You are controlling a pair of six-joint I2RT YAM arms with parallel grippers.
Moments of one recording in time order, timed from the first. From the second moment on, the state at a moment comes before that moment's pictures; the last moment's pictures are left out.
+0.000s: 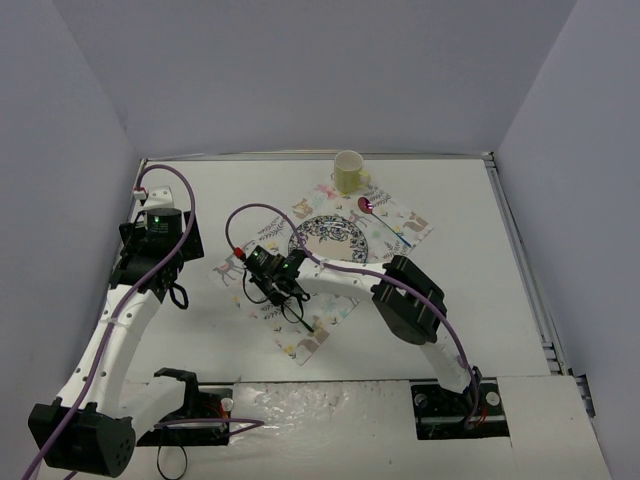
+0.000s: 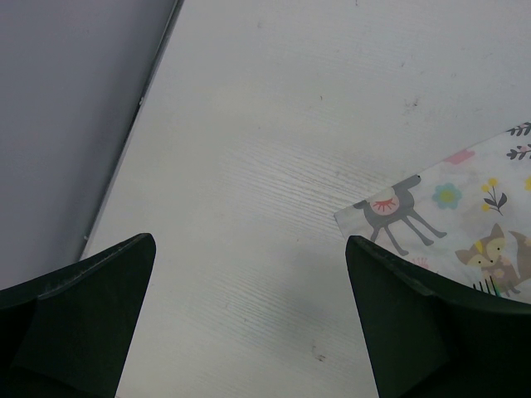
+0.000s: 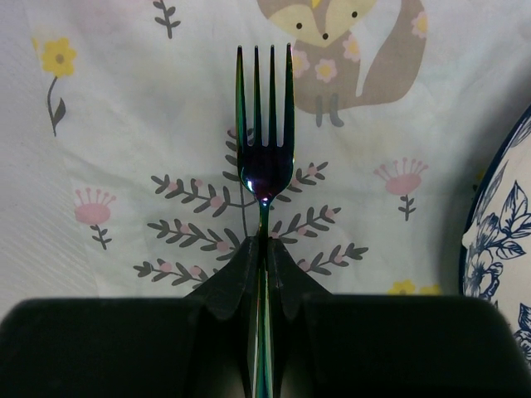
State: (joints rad) left arm -0.15 1.01 0.99 -0.66 -0.49 -0.20; right arm 1.06 2.14 1.60 -0.54 0.17 0.23
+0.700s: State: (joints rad) left arm -0.15 1.01 0.99 -0.66 -0.48 -0.20; right arm 1.07 2.14 1.60 -0.54 0.17 0.25
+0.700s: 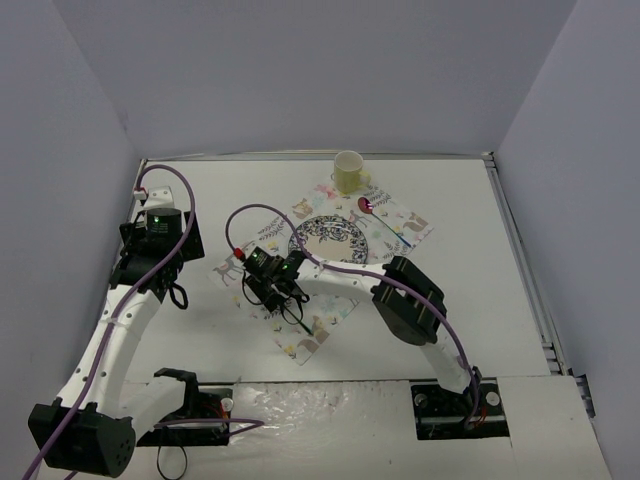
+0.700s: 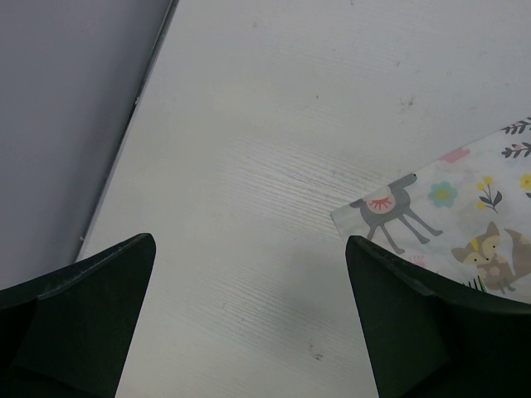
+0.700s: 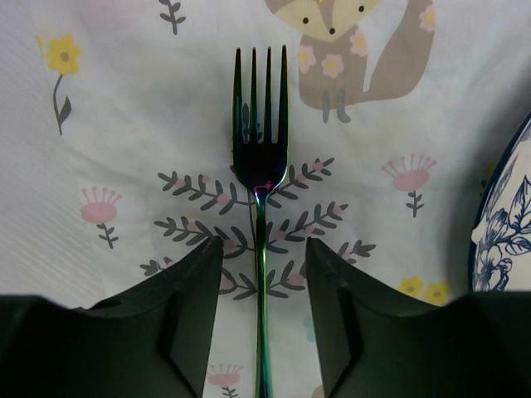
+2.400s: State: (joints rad) left arm -0.14 0.53 0.92 -0.81 -0.36 -0.19; right arm 0.73 0.31 0.78 -0.51 1.08 0.22
